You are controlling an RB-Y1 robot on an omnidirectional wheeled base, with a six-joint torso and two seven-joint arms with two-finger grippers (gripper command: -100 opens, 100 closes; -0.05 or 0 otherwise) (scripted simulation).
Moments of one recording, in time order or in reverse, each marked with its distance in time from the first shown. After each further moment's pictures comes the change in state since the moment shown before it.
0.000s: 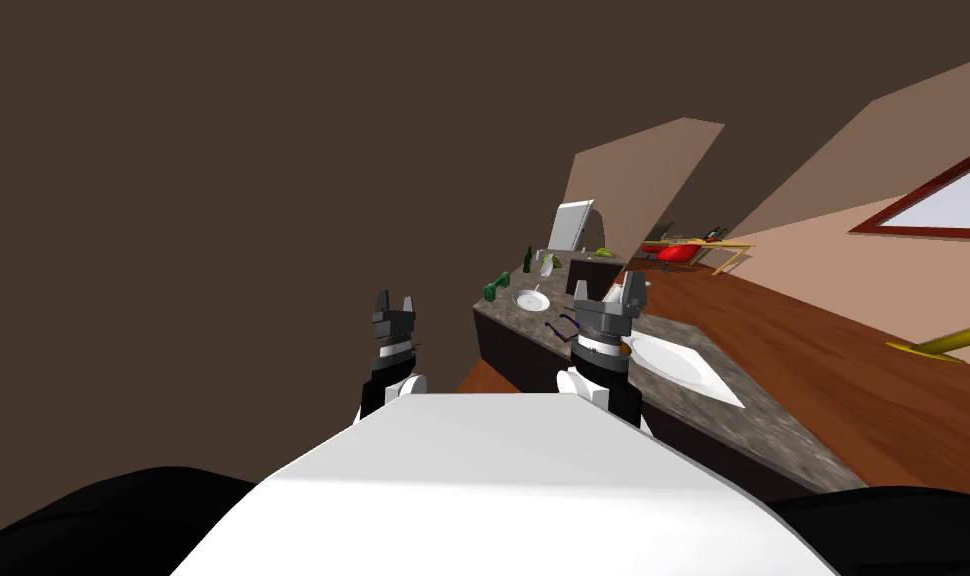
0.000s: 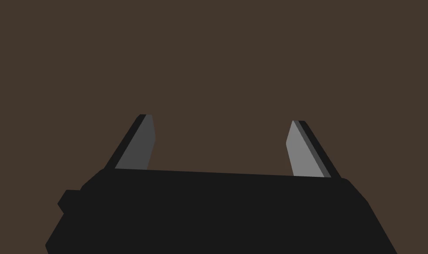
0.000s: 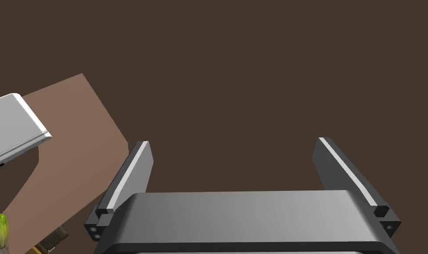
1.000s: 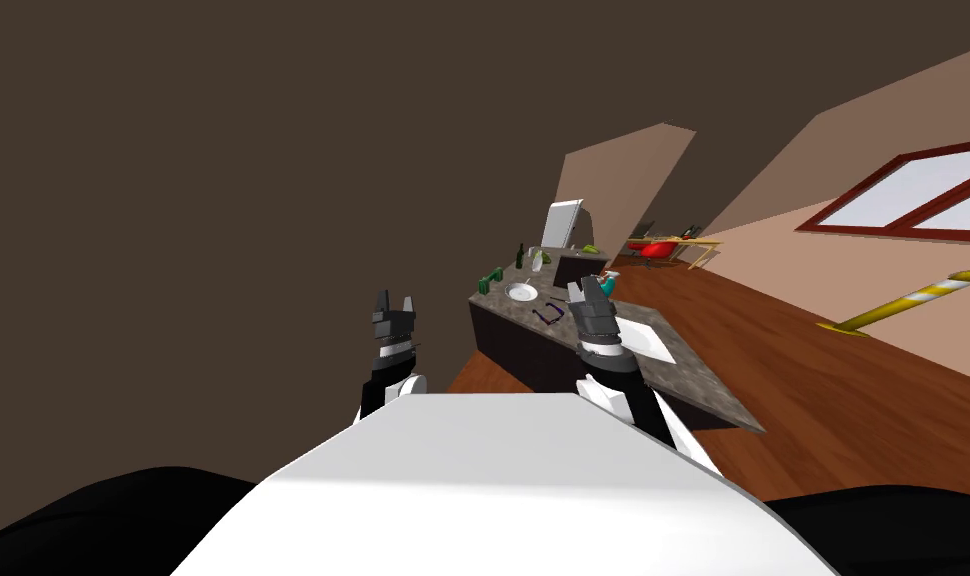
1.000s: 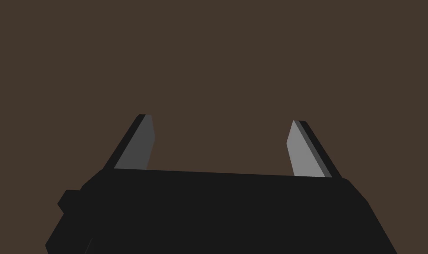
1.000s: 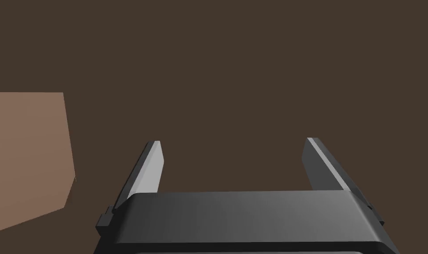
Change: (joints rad) left arm 0.000 0.000 0.000 0.000 0.000 0.000 0.000; right arm 0.021 -0.273 -0.047 -0.018 0.097 0.064 0.123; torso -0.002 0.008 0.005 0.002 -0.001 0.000
